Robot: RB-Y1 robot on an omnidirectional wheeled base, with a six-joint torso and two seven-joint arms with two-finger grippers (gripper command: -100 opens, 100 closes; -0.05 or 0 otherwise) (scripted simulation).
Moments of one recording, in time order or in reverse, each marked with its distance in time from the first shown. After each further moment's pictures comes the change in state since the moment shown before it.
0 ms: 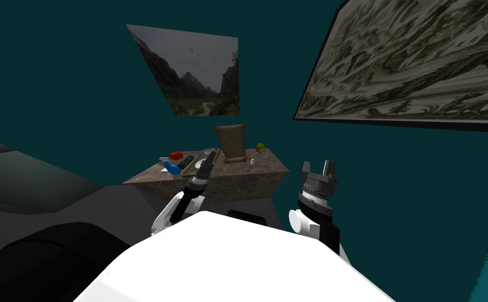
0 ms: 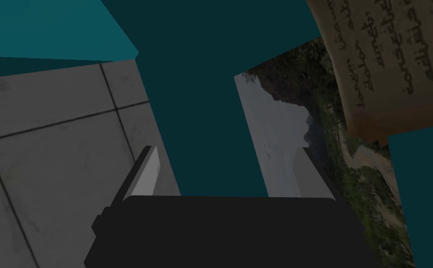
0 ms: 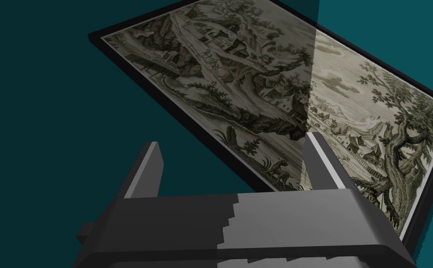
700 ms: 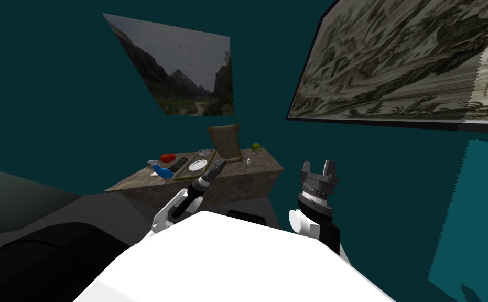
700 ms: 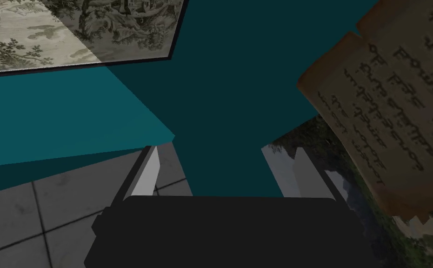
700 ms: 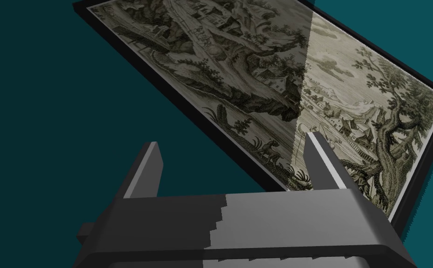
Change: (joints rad) left arm -0.034 0.183 -0.049 0.108 -0.126 -0.021 -0.120; right arm 0.000 0.000 0.000 0.000 0.000 0.000 0.000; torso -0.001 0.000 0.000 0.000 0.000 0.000
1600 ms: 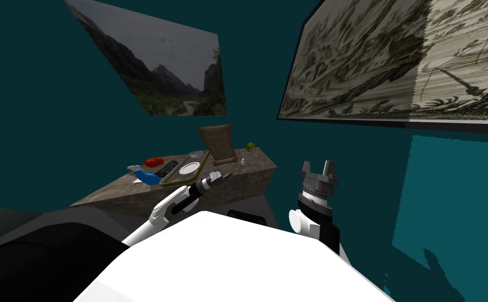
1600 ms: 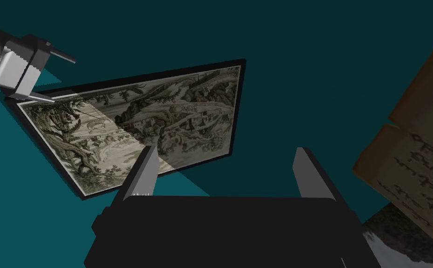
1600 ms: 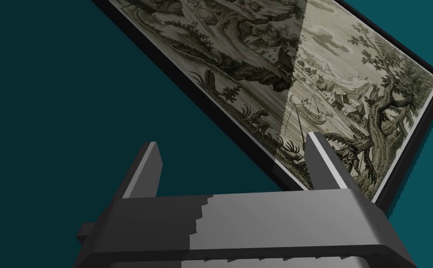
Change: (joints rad) left arm -0.035 0.225 -0.066 0.107 -0.173 -0.004 -0.160; right arm 0.000 0.000 0.000 0.000 0.000 0.000 0.000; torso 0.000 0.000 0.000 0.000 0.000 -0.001
